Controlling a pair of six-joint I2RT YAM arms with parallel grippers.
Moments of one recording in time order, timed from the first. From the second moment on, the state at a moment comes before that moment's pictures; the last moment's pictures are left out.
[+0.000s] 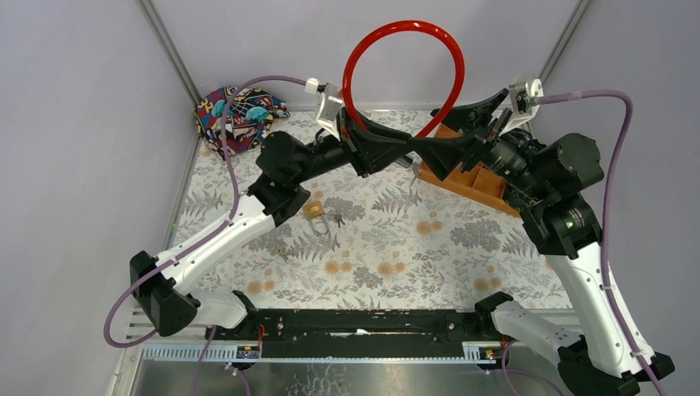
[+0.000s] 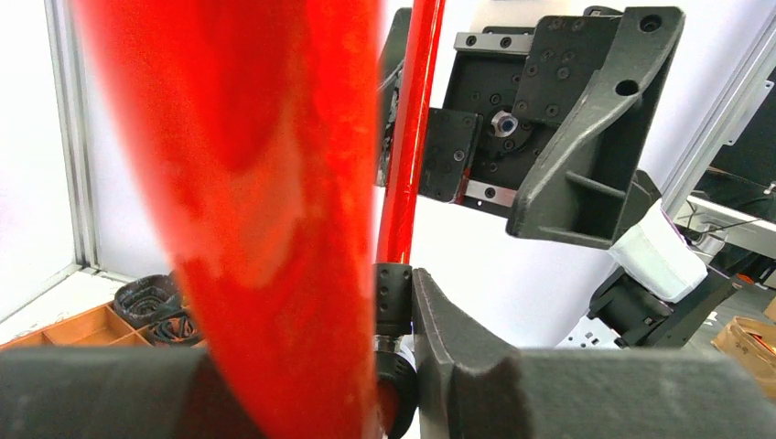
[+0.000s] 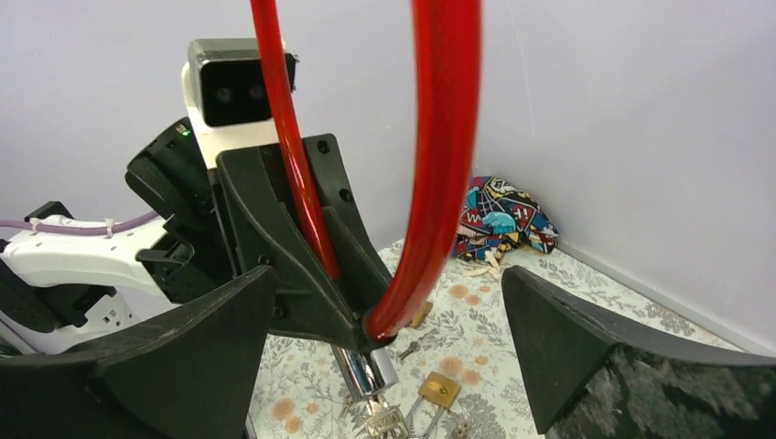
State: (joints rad) left arm -0.77 1.34 1.29 0.55 0.52 -0.55; right arm 0.44 0.95 1.39 -0.15 -0.50 0.34
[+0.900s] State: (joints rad) left arm -0.73 1.34 1.29 0.56 0.55 -0.63; right arm 0.44 1.06 1.26 -0.04 -0.92 0.19
